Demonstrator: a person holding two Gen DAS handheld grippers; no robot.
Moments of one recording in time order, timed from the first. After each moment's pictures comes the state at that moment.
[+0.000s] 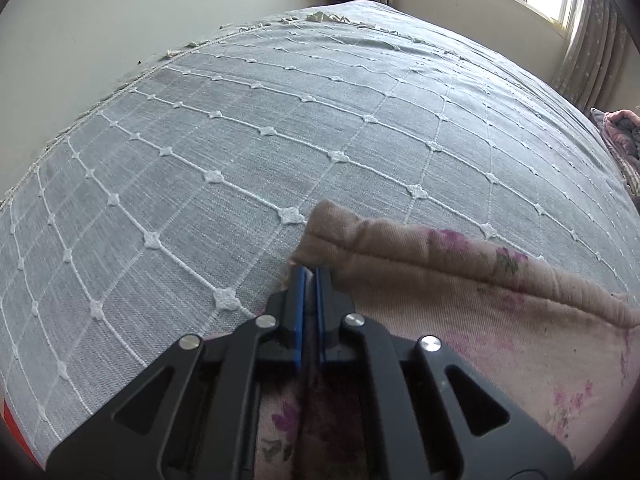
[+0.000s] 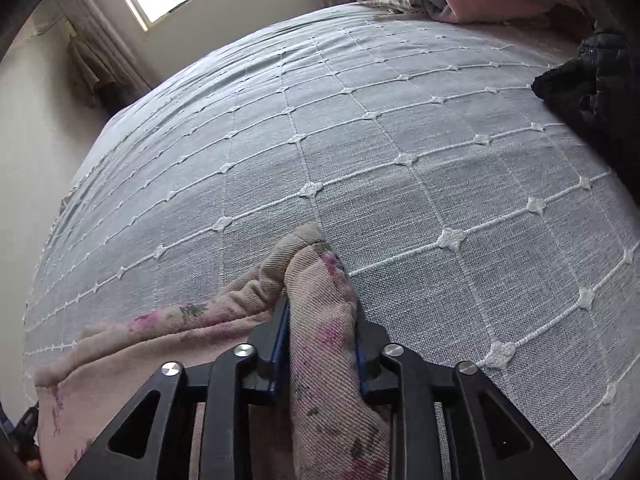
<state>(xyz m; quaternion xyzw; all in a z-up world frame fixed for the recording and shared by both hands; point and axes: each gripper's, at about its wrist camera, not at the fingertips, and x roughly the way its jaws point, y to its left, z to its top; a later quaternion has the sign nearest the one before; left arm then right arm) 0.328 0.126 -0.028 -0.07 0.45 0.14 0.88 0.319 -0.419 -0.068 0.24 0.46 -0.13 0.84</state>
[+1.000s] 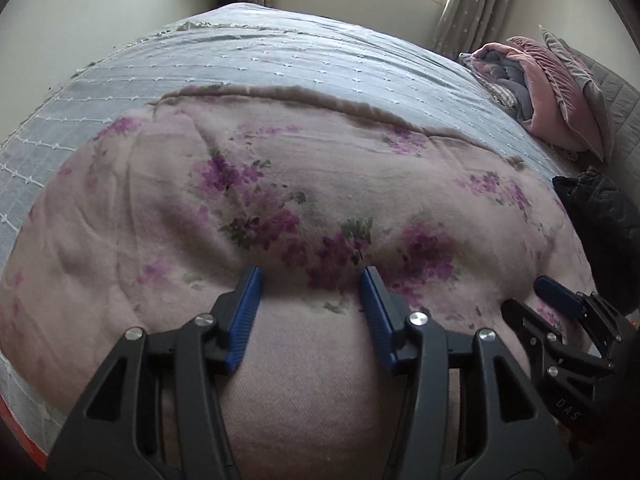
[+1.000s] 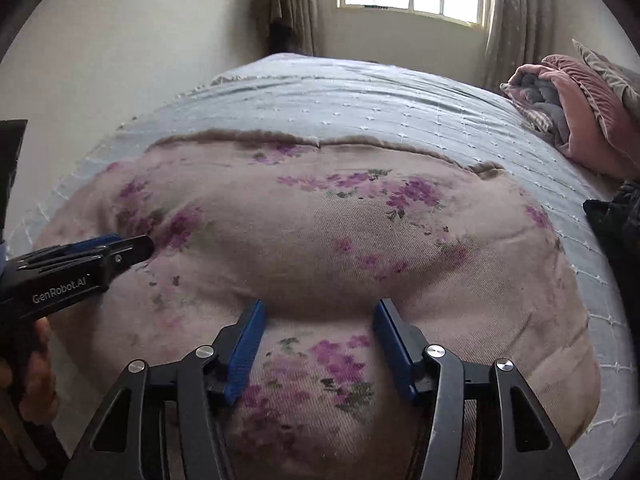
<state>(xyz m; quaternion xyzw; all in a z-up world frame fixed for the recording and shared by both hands) 0.157 -0.025 0.007 -0.05 0.45 -0.05 0.89 0.139 -0.207 -0.019 -0.02 0.42 0.05 0.91</state>
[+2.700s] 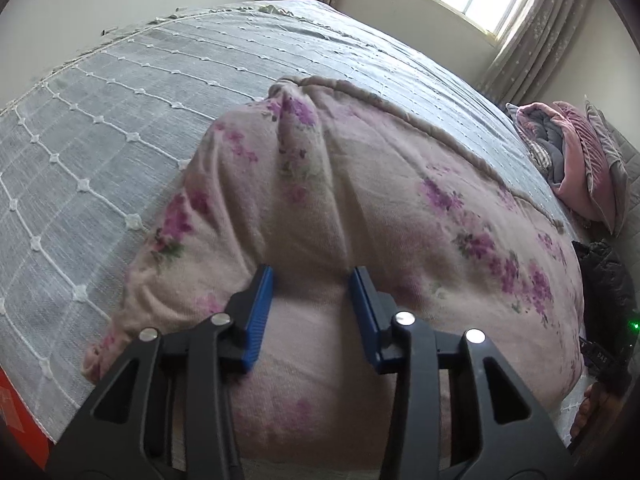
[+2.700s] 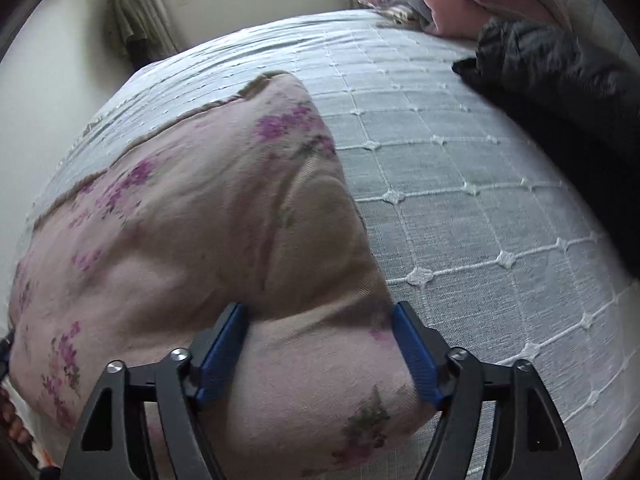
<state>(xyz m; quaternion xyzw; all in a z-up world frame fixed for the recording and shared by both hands) 0.152 0.110 0.005 -0.15 0.44 0.00 0.88 0.118 -0.378 -0.048 0.17 0.48 -0.12 0.85</state>
